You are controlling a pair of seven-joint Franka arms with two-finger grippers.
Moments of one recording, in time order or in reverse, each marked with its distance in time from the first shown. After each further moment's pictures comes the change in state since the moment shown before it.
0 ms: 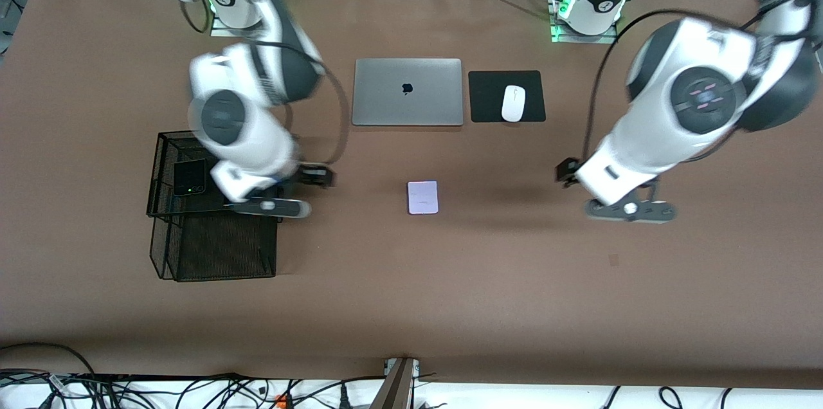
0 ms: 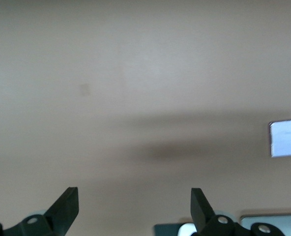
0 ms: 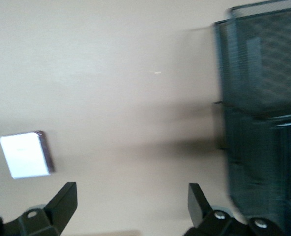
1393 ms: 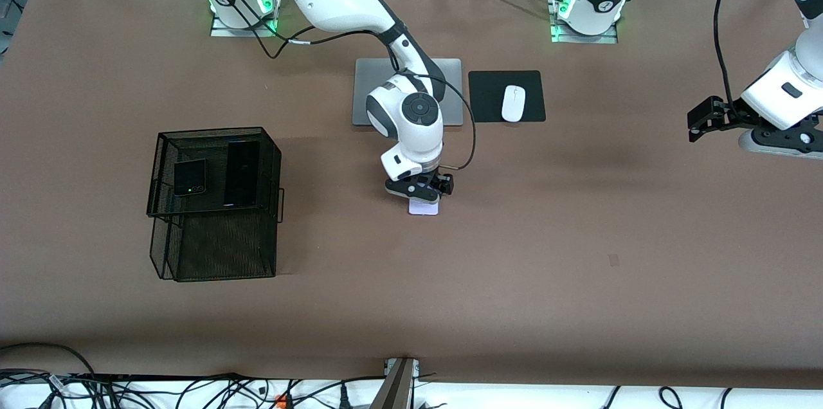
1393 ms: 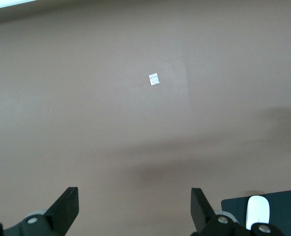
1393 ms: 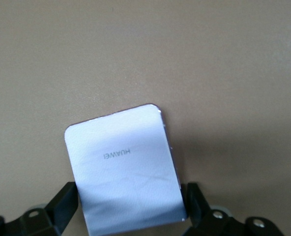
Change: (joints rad) left arm -0.067 -0.371 0.391 -0.354 -0.126 0.114 0.360; right arm 0.267 0.439 0.005 0.175 -0.045 0.443 0.510
